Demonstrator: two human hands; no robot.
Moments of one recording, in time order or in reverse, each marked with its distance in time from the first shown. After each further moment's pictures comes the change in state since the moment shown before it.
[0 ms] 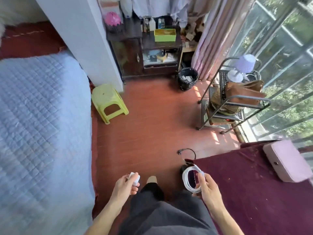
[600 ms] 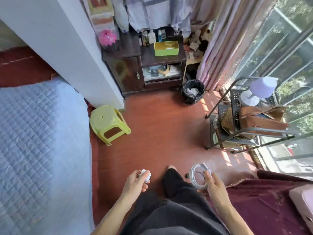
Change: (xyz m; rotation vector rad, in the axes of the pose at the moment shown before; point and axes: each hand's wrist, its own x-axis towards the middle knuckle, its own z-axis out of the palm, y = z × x) left_hand 0.153 0.238 0.048 0.127 -0.065 0.092; right_hand 0.219 -0.167 0.019 0.131 0.037 0.079
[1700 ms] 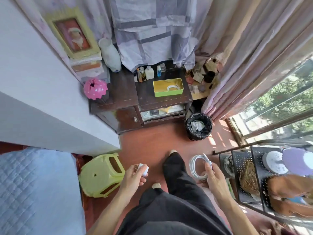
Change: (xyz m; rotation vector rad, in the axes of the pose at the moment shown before) left_hand 0.368 0.369 -0.076 -0.017 -0.034 0.031; right_hand 0.342 -0.358 0.143 0.083 0.068 -0.034
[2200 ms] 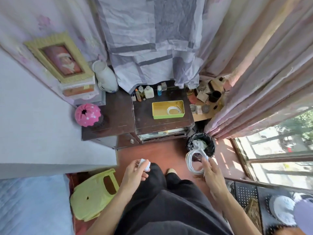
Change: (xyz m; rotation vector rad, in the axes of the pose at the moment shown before) left_hand 0.138 0.166 0.049 -0.034 0.066 0.030; right_hand 0.166 -0.172 0.018 -0.059 -0.099 -0.030
